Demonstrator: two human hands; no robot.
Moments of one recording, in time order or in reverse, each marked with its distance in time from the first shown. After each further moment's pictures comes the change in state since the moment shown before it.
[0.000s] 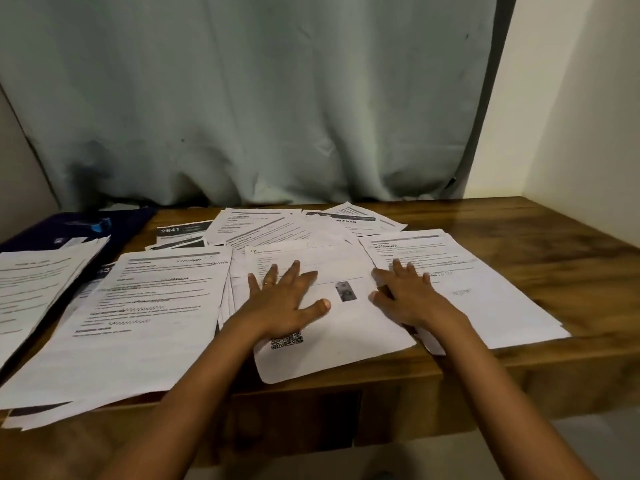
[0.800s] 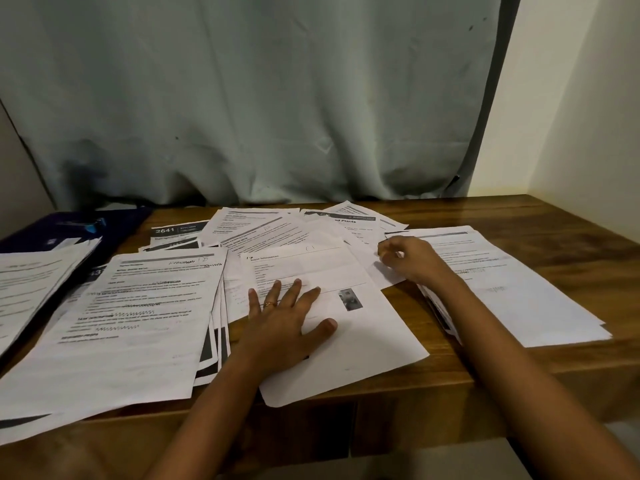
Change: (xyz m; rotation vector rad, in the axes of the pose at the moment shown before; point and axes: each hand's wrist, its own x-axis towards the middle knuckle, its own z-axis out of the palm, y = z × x) left_hand -0.004 0.010 0.033 0.048 0.132 -0.018; right_hand 0.055 0.021 -0.033 0.336 0.262 -0.004
